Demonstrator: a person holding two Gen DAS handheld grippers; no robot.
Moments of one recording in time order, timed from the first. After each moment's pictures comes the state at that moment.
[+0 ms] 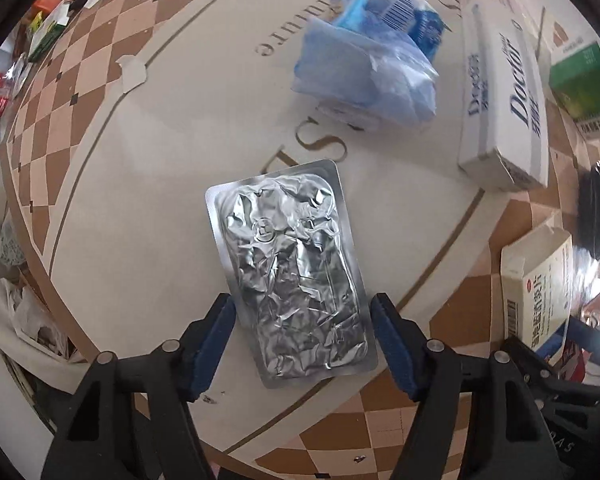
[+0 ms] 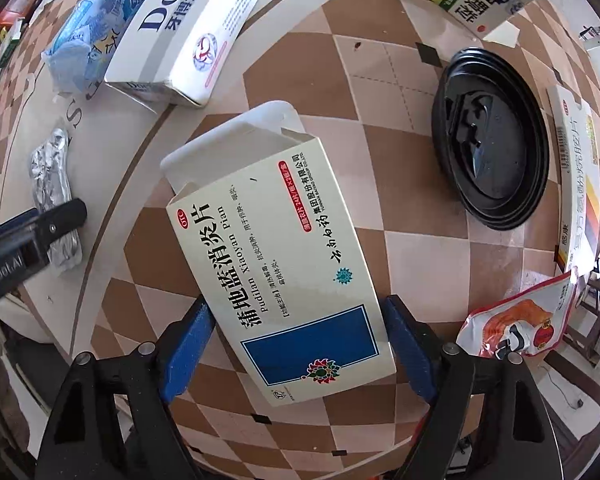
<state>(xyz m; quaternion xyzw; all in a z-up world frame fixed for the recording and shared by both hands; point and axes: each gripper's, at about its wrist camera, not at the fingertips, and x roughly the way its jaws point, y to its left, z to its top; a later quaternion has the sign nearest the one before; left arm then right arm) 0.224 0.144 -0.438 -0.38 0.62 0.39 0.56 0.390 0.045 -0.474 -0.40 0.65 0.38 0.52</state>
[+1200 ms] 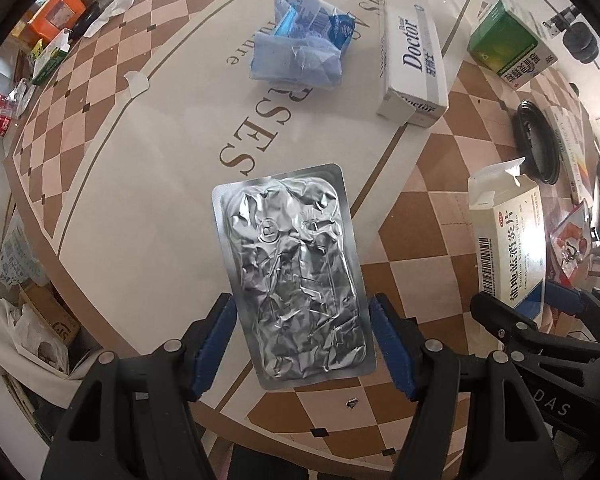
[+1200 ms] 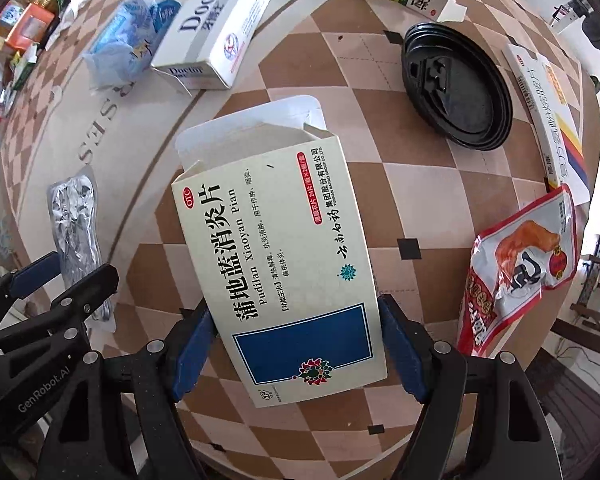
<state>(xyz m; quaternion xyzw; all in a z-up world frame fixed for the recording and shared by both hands) 0.216 0.083 -0.394 -0.35 0.60 0.37 0.62 0.354 -0.020 -0.425 -0.34 0.63 0.39 0.57</state>
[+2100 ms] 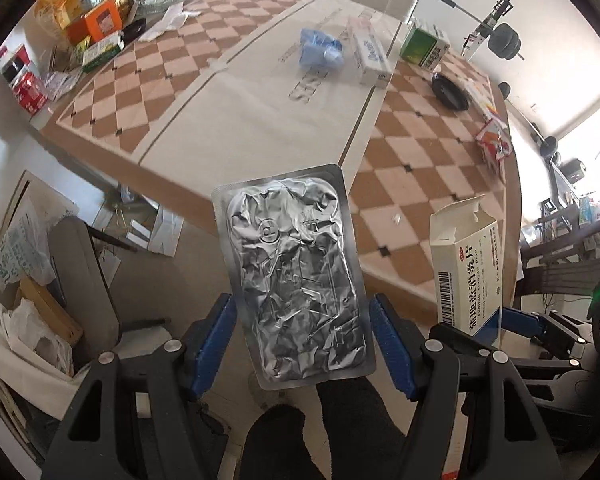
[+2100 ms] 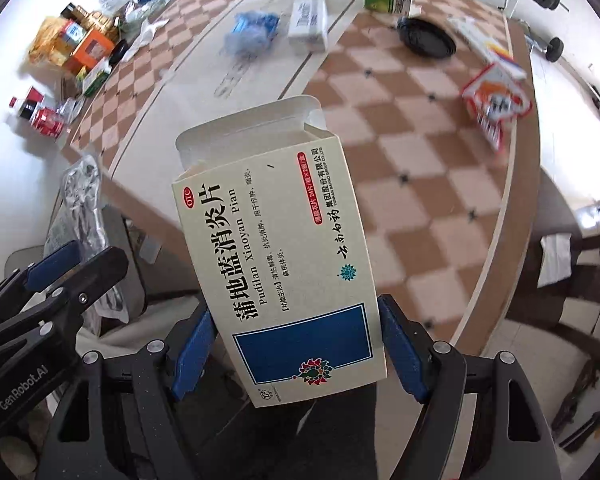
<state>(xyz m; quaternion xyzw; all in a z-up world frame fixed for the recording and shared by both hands) 0.014 -0.018 -0.332 -0.31 0.54 0.32 0.72 0.165 -0.143 -0.349 -0.25 0.62 0.40 0.63</state>
